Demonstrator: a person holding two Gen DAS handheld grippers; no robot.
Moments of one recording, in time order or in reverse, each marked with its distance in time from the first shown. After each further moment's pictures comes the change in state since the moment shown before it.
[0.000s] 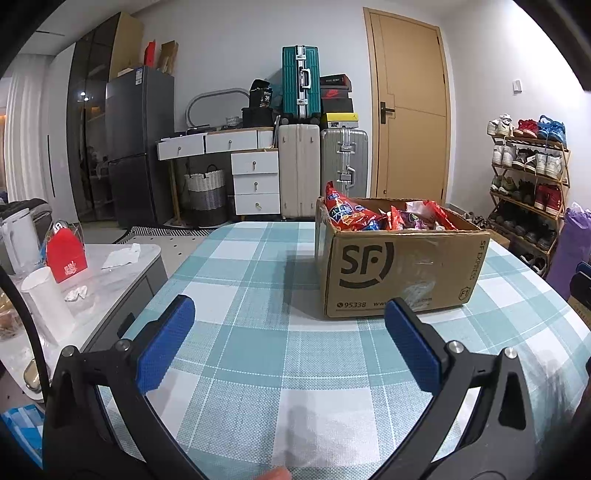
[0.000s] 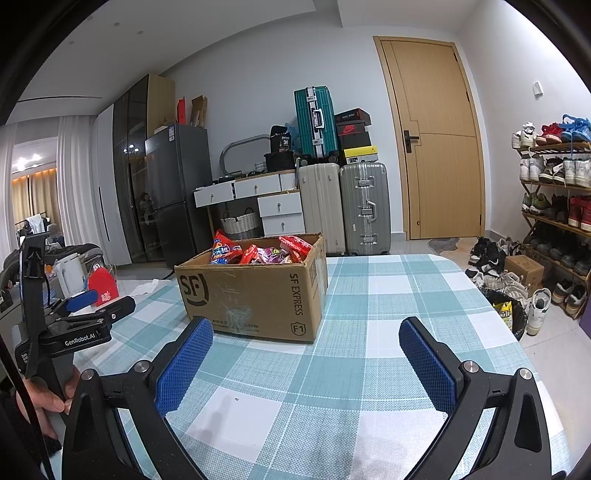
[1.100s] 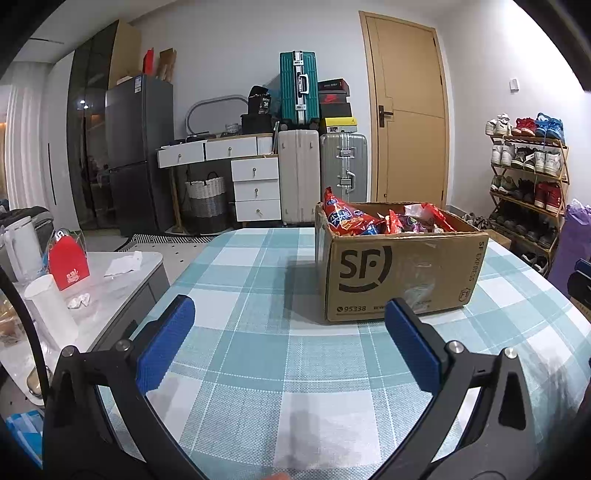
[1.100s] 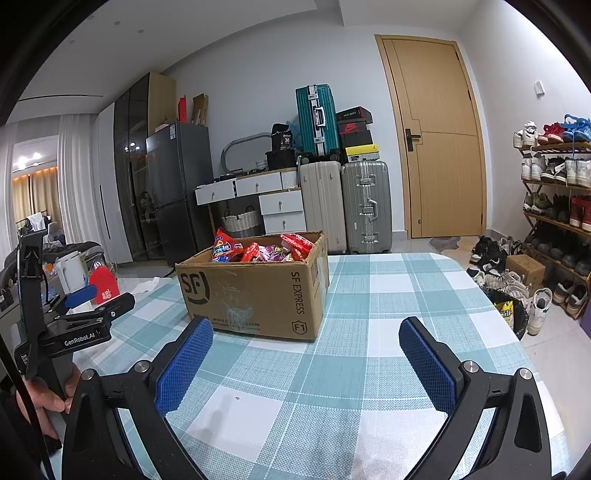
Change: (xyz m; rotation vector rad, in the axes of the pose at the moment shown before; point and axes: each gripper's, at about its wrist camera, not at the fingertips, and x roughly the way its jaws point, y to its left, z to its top) left arm -0.004 -0.004 0.002 0.024 -0.024 0.012; right arm 0.001 0.000 -0.001 -0.001 0.008 0.003
